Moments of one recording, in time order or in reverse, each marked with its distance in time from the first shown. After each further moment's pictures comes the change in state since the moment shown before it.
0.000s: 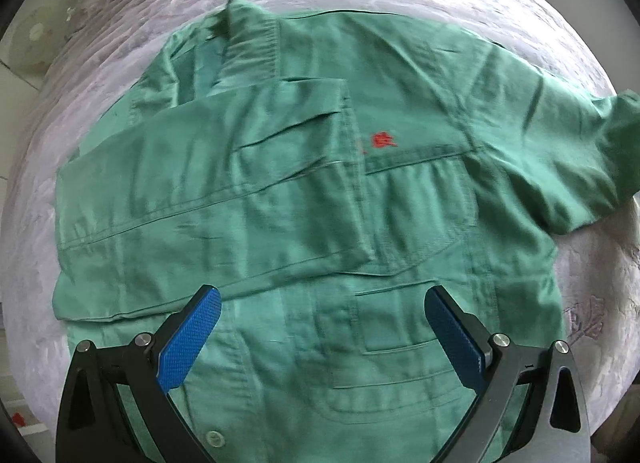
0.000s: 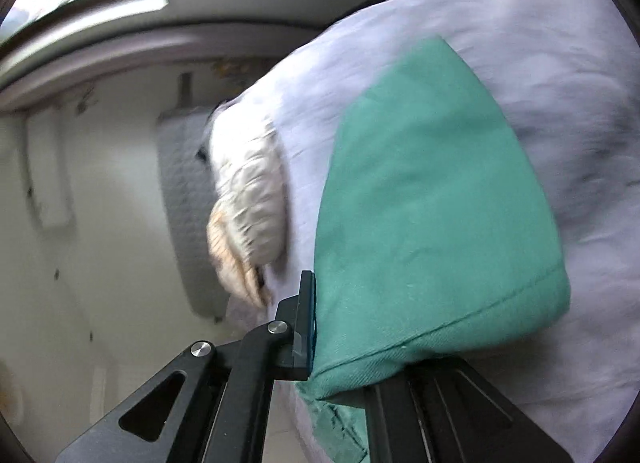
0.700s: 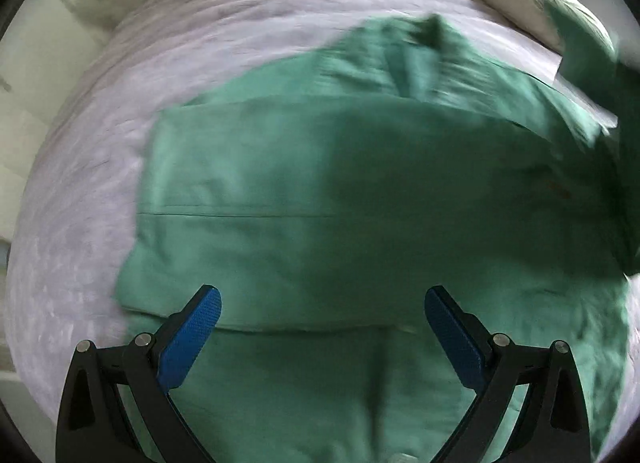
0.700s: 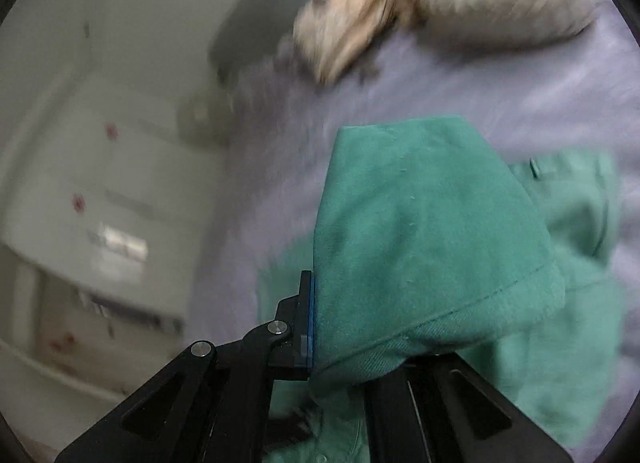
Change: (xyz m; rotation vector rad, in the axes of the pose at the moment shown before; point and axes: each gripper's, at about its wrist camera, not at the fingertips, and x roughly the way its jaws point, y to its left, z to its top) left arm 0.010 0.169 -0.018 -0.221 -0.091 0.096; right arm 0.229 0.149 -0.301 -0.816 0.620 -0.129
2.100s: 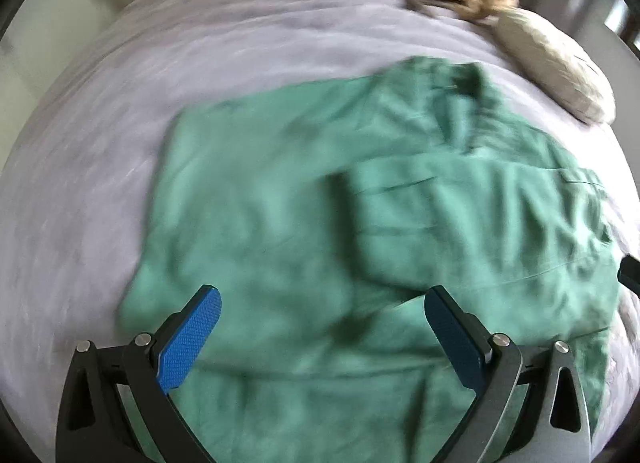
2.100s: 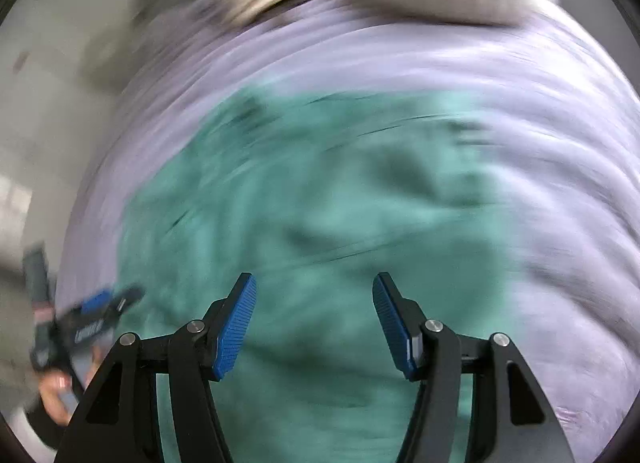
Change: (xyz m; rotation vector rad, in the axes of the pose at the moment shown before) left arm 0.007 0.044 0.030 -0.042 -0.070 -0.157; right arm -0.038 -0.039 -0.069 -0.013 0.015 -0.506
